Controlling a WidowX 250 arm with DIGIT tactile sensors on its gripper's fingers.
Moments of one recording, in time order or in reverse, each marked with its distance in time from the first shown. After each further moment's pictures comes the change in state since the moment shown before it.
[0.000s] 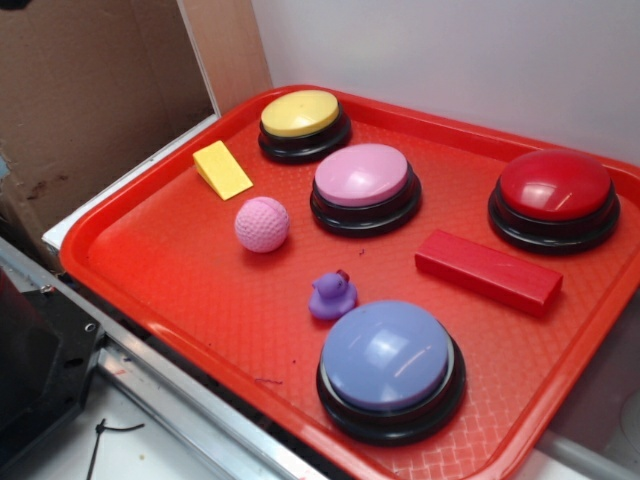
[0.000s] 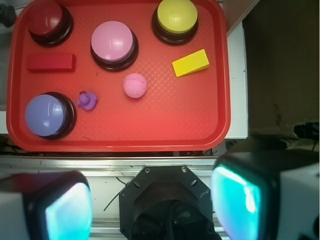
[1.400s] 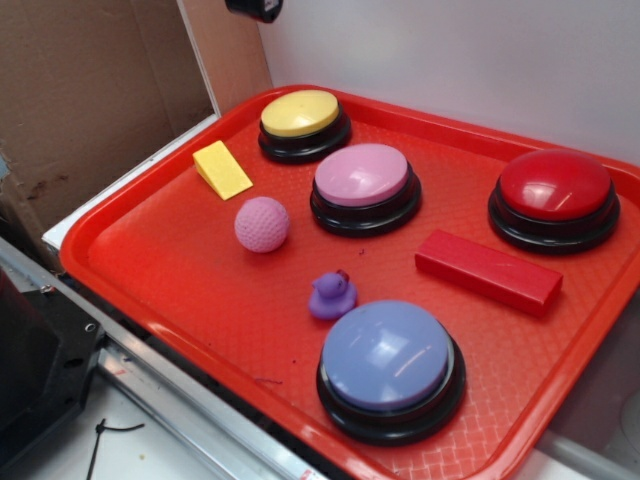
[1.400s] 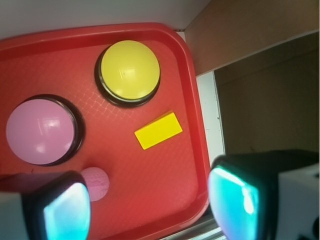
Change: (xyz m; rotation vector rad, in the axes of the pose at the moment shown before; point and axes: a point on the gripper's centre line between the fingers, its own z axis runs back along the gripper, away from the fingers) arm 0.140 0.031 -0.077 0.252 0.117 0.190
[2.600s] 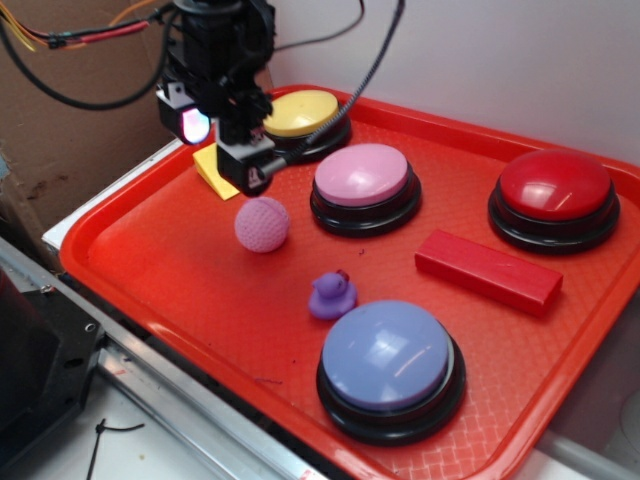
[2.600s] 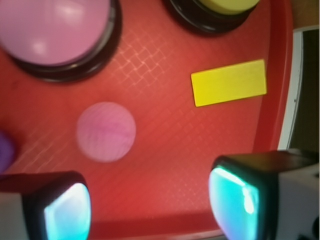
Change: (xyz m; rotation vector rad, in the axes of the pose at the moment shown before) arm -0.051 -0.046 -0.093 0.012 0.084 -0.284
